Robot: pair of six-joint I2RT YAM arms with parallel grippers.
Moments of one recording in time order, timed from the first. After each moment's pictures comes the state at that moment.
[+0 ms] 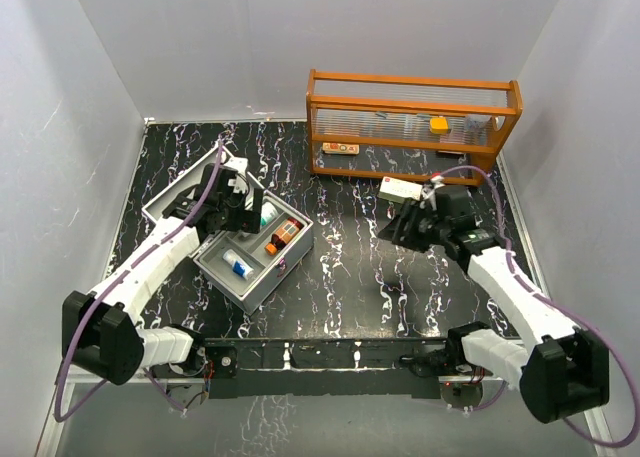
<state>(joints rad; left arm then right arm) -0.39 1.25 1.00 -0.63 -0.14 -0.14 0.17 1.02 0.72 -0.43 -0.37 0.63</state>
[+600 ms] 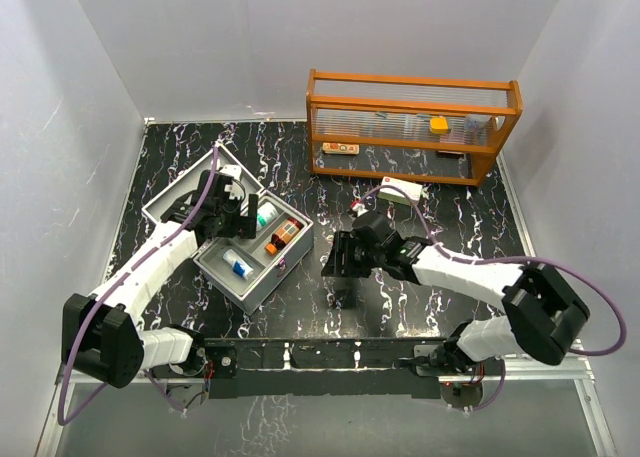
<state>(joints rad) -0.35 1.24 0.94 -0.63 -0.12 -0.18 0.77 1.33 0.70 -0.16 -0.20 0.78</state>
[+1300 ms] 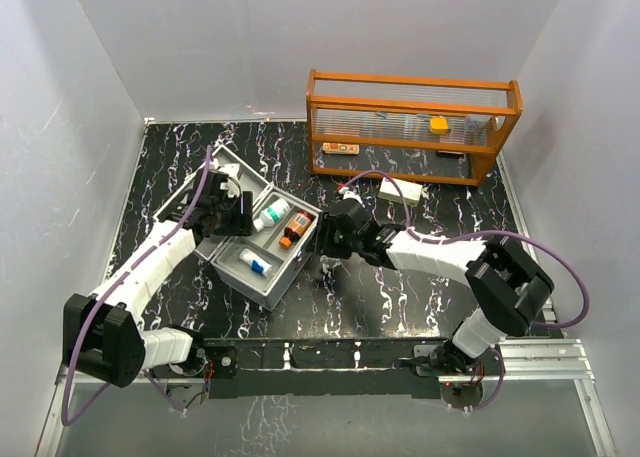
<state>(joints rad) -0.32 1.24 0.93 -0.60 0.01 -0.22 0.82 1.55 0.87 -0.02 -0.03 0.85</state>
